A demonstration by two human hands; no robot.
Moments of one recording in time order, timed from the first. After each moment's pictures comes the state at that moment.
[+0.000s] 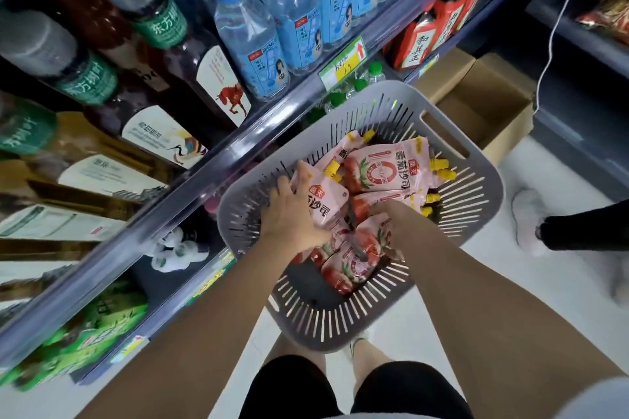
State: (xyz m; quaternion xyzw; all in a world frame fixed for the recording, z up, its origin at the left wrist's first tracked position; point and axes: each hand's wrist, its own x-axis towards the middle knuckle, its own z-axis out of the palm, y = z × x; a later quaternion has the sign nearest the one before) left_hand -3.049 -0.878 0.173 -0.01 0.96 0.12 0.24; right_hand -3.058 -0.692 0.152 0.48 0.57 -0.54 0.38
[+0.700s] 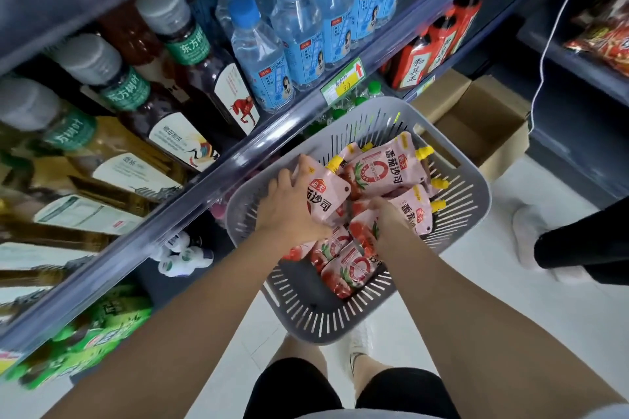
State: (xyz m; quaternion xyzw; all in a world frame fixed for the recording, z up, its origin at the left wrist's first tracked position) left_hand -3.054 -0.882 0.206 0.01 0.98 0.12 0.18; right_hand -3.043 -0.711 0.171 0.53 0.53 -0.61 0.27
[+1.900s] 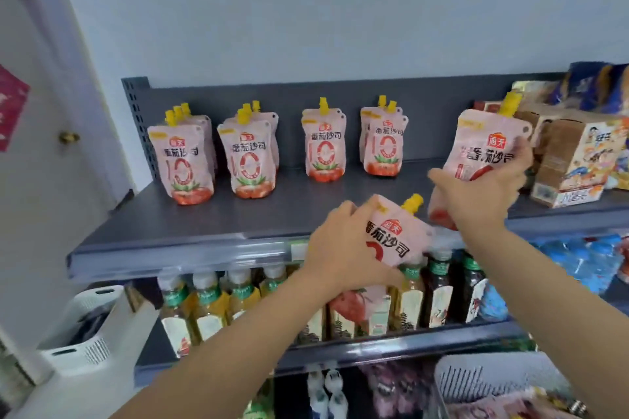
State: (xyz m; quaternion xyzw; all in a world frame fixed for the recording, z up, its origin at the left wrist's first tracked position) left_hand -2.878 -1.090 0.534 -0.06 0.96 0.17 -0.23; right_hand -3.000 -0.954 0.576 -0.05 0.74 -0.62 -0.26
